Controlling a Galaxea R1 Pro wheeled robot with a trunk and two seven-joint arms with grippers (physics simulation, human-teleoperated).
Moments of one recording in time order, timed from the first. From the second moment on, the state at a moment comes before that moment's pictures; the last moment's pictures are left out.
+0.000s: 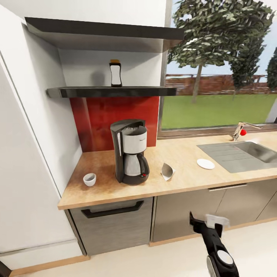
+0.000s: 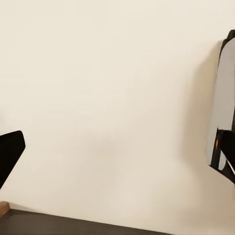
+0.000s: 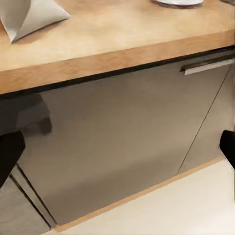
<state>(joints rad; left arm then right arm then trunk) -0.06 0.20 0.07 -0.03 -0.09 -0.09 0.14 -0.09 0.07 -0.16 -1.37 0.06 0.14 -0.10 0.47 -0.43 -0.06</state>
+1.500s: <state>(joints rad) -0.06 0.19 0.06 -0.02 -0.11 -0.07 0.14 -0.46 0.17 0.09 -1.29 0.05 0.40 -0.49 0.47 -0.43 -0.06</state>
